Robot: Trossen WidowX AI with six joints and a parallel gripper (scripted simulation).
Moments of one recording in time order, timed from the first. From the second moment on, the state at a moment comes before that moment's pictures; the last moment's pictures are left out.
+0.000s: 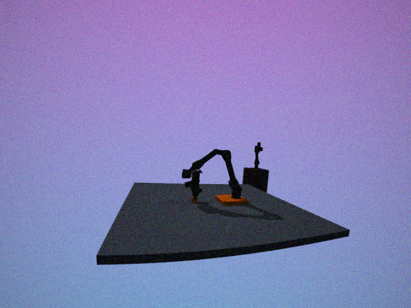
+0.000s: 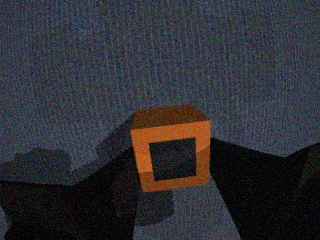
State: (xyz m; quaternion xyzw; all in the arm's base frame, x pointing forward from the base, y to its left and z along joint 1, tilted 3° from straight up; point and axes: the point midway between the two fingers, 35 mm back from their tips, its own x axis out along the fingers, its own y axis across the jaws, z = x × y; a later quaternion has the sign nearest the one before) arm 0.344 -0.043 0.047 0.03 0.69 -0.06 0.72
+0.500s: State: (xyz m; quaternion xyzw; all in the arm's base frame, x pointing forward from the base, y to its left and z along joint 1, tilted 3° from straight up) arm 0.344 -0.043 0.047 0.03 0.69 -0.06 0.72
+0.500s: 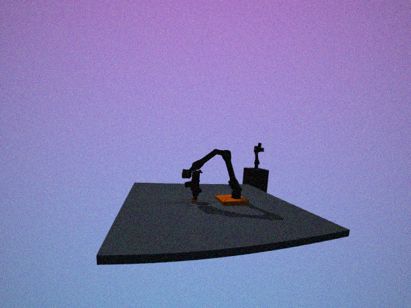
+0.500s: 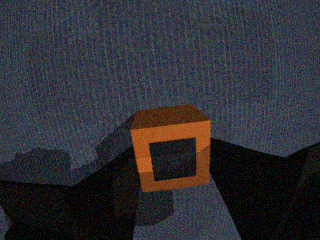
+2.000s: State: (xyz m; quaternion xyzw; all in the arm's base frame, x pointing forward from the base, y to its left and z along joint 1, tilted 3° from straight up) arm 0.339 -0.041 0.064 0.01 0.49 -0.07 0.87
